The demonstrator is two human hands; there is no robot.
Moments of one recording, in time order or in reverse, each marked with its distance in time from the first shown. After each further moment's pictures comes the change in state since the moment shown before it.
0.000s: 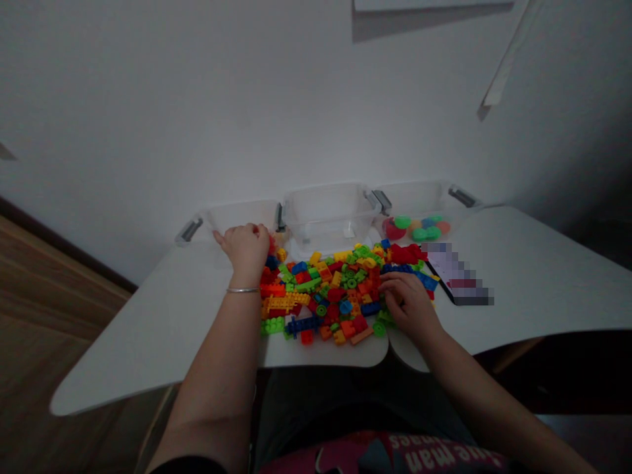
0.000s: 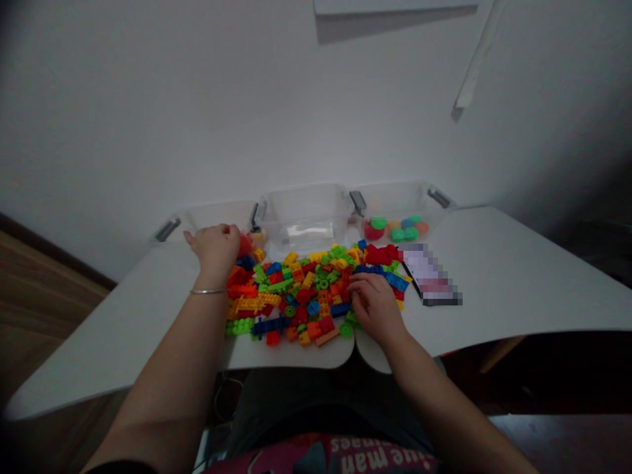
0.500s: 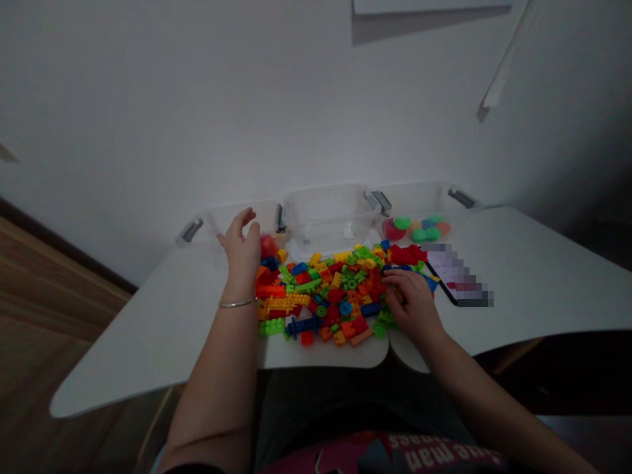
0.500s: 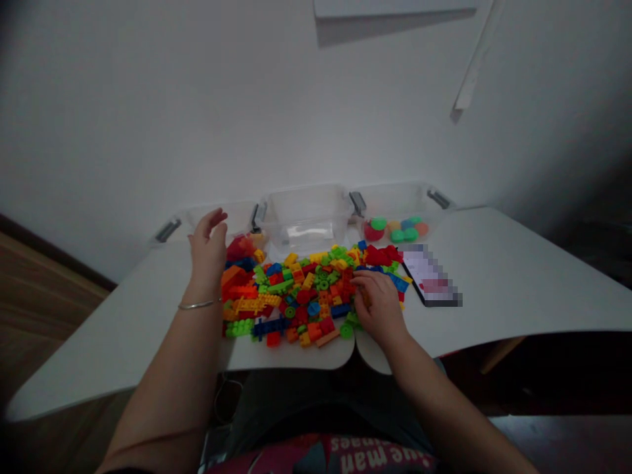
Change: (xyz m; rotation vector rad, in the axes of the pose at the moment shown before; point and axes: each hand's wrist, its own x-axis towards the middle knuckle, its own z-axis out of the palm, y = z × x) left_hand -0.006 -0.001 -0.017 -0.749 0.048 -0.067; right_hand -0.001 0.003 0.001 -0.070 0.072 0.024
